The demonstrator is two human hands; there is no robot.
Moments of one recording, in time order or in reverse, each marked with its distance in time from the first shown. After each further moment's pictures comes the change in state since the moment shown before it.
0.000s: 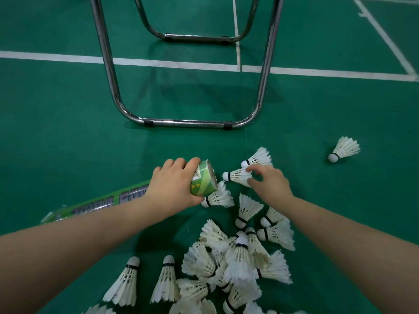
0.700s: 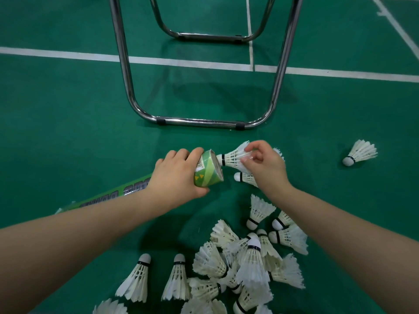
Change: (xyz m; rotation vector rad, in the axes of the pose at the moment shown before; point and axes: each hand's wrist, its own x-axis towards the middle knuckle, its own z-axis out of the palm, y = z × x) left_hand -0.002 -0.018 -0.017 -0.038 0.070 -0.030; right_hand -0.010 -0.068 -0.011 0.740 0.110 -0.137
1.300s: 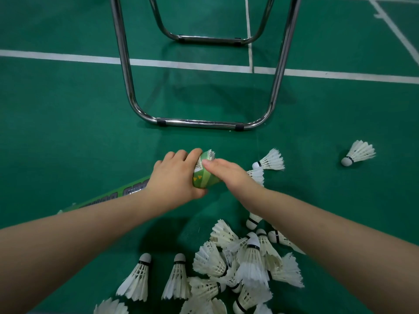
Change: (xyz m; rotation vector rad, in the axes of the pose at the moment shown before) left_hand -0.006 0.001 -0.003 -0.011 0.005 -0.023; right_hand -0.022 -0.034 0.040 0.165 -0.461 0.182
